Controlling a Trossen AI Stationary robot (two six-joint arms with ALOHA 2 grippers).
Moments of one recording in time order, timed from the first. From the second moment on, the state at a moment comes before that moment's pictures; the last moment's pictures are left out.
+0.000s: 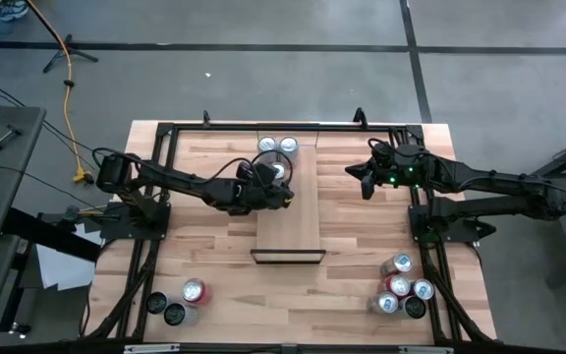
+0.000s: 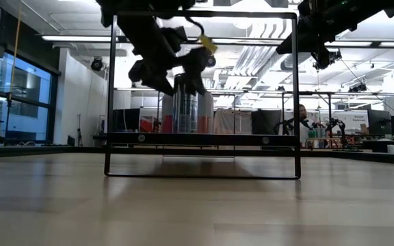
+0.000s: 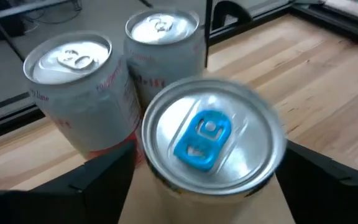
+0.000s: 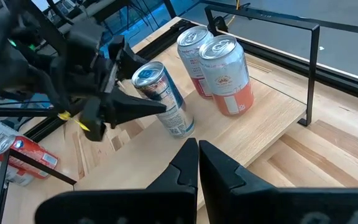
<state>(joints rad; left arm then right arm) -0.04 1.70 1.10 -0.22 -0.86 -0.68 -0.22 0.79 0.67 -0.27 0.10 0.49</state>
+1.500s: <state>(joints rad) 0.24 1.16 0.54 0.34 -0.19 -0.31 -0.22 0.79 0.67 -0.29 0.10 0.50</state>
